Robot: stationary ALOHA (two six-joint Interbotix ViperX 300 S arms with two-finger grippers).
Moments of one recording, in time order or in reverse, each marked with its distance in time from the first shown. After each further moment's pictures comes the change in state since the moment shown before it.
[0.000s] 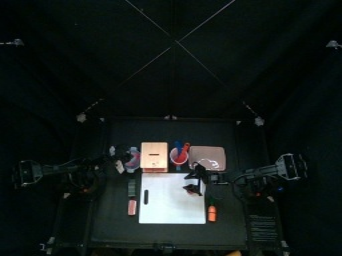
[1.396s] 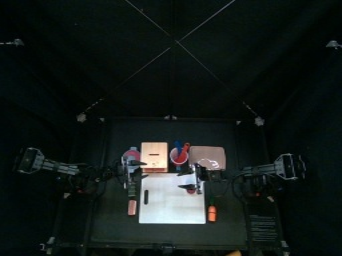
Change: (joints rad) left arm -0.541 0.003 -0.107 0.067 -0.526 -0.087; right arm -0.124 0.011 -0.080 -0.370 -0.281 -0.005
